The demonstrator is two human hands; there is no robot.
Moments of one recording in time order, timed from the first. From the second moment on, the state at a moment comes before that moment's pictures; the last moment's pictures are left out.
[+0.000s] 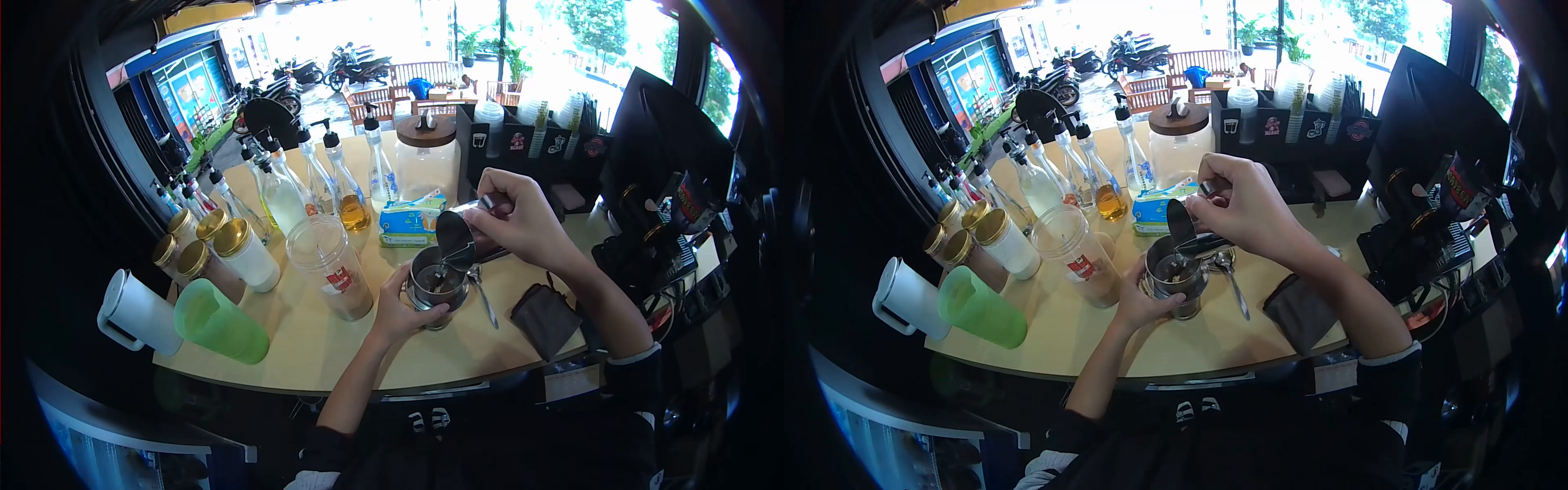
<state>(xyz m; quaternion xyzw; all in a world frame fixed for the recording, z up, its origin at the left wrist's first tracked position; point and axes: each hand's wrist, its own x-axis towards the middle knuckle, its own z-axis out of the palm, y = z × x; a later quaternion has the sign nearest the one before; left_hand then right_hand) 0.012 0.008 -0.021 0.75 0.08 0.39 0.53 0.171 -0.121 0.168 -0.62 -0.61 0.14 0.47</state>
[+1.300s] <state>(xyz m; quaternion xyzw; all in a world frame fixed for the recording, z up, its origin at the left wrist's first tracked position) 0.014 0.006 -0.021 0.75 0.07 0.42 0.51 0.177 -0.115 0.173 -0.62 -0.61 0.07 0.48</state>
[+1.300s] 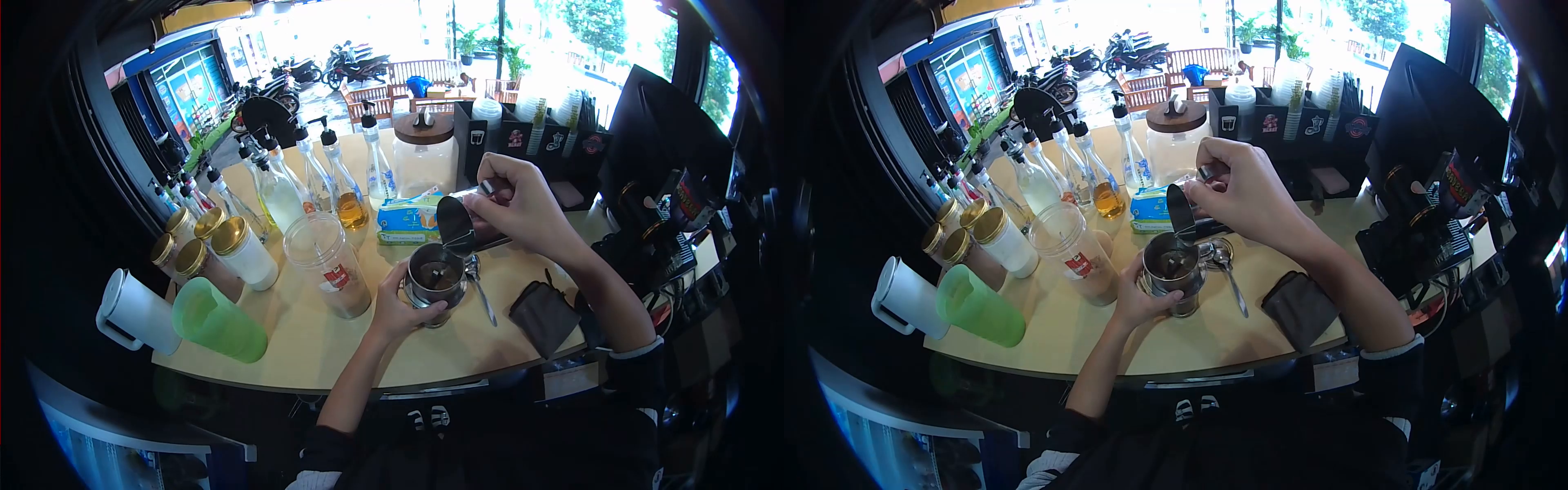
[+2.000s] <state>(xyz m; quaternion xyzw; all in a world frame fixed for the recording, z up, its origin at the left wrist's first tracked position) 0.013 0.006 -0.018 0.76 0.08 0.41 0.50 0.169 -0.101 0.174 -0.63 -0.62 0.06 0.47</state>
